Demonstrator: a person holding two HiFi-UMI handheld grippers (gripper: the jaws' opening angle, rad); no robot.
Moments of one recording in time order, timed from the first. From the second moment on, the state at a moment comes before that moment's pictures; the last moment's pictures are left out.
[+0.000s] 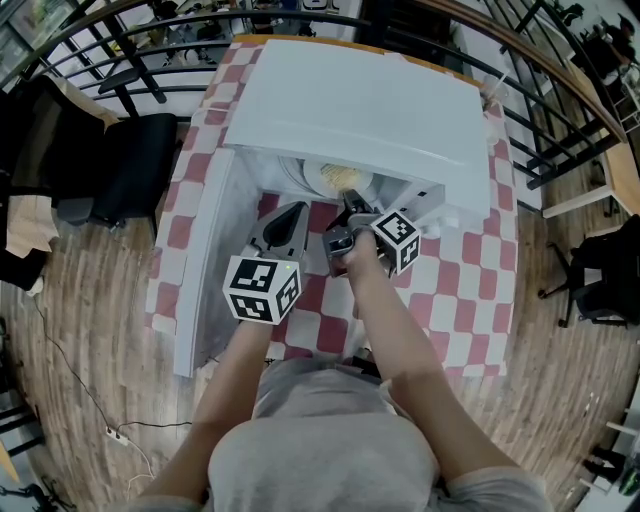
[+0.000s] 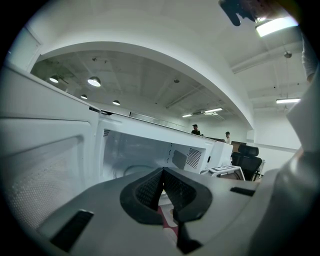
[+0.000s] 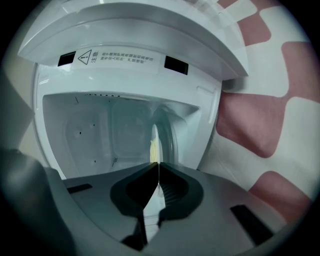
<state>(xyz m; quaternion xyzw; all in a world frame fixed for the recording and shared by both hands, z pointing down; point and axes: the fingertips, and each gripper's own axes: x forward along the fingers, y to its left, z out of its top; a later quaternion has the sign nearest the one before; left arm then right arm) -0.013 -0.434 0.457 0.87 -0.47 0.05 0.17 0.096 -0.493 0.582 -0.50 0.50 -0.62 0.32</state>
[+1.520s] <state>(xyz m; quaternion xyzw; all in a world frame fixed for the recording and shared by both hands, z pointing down) -0.003 -0.393 0.438 0.87 -0.47 0.04 0.15 0.101 -0.449 0.556 -0.46 0.55 -0.61 0.34</state>
